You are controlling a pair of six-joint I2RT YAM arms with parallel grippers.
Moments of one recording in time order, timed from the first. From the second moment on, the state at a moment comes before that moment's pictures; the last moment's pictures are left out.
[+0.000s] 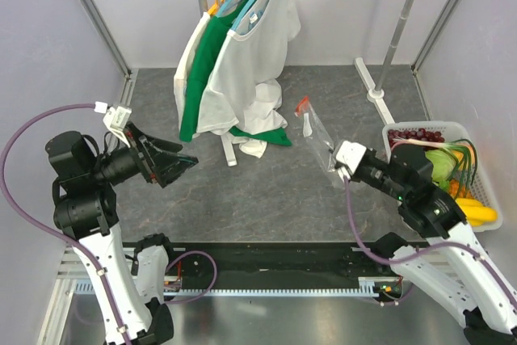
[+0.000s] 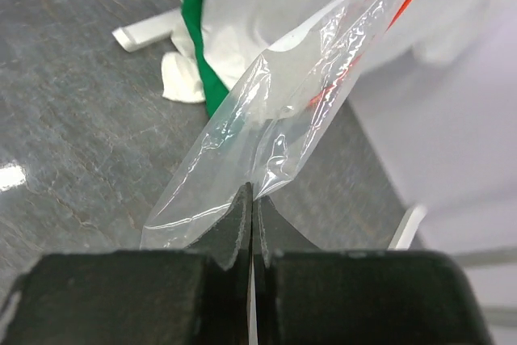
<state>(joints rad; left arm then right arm) 0.36 0.72 1.27 -0.88 1.24 -0.22 0.55 0.66 0.89 -0.47 -0.26 -0.62</state>
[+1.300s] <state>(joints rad) -0.49 0.80 0.92 -0.44 0.92 0.58 0.55 0.44 0.83 -0.75 -0.93 -1.51</state>
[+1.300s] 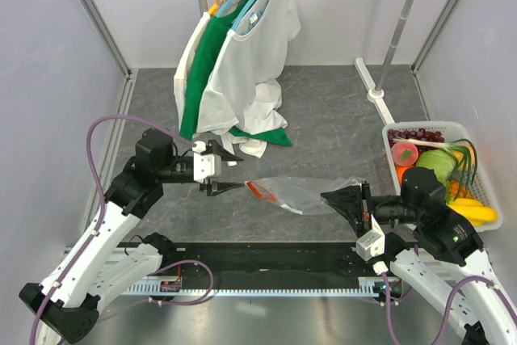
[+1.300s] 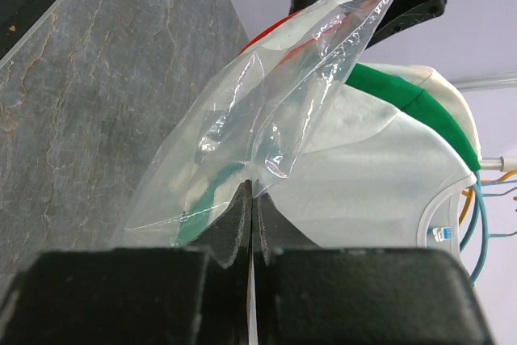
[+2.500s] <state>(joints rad) -0.73 0.81 0.90 -0.67 0.62 0.24 0.56 0.57 0.85 -0.42 -0.59 -0.79</state>
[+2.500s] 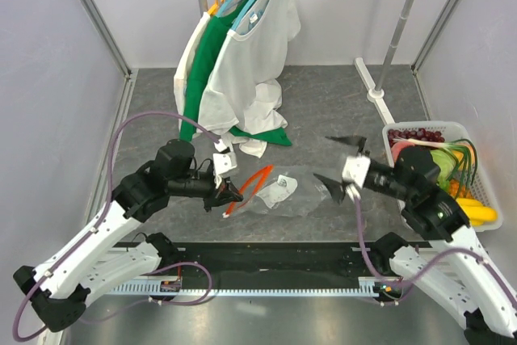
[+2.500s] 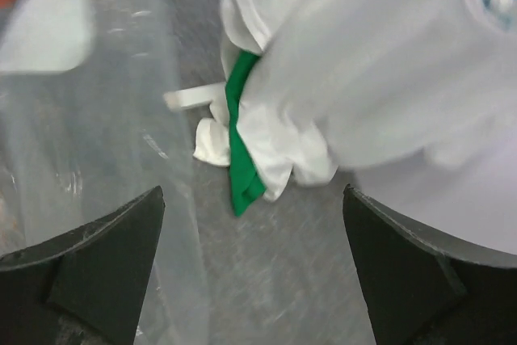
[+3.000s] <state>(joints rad) -0.65 0.98 1.48 -1.20 0.34 0.01 0.56 0.79 1.16 -0.63 -0.30 -0.05</state>
